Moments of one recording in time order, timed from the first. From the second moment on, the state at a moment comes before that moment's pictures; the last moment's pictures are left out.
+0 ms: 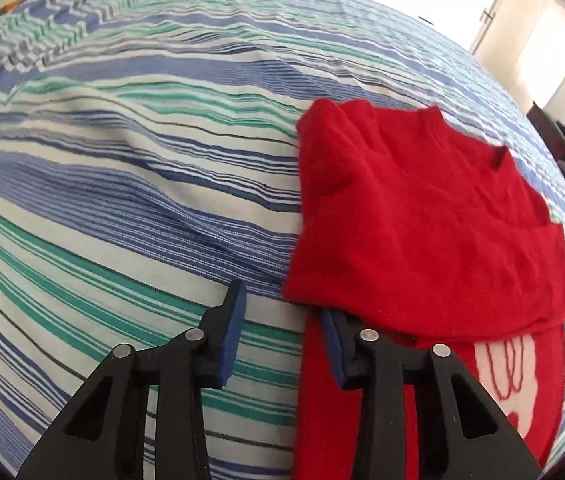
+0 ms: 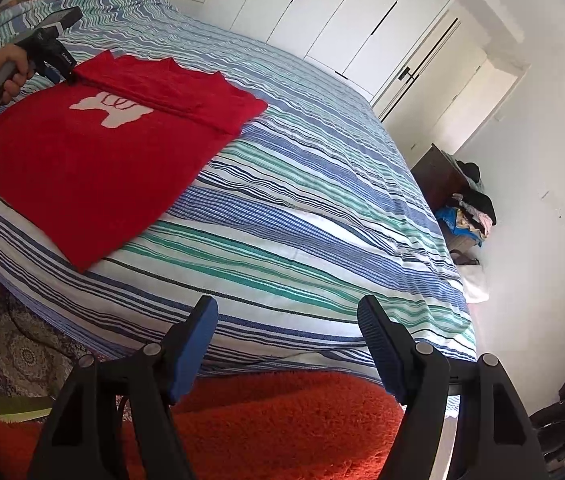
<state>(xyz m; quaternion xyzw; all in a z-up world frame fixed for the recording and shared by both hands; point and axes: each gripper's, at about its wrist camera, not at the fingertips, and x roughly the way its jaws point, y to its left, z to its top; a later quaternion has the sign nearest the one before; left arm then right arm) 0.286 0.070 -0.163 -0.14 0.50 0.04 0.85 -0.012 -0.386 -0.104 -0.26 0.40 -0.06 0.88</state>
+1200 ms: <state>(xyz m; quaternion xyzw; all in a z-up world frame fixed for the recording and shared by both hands) 0.268 0.060 -0.169 -0.12 0.50 0.04 0.86 0.346 -0.329 -0.163 0.13 0.58 0.08 0.80</state>
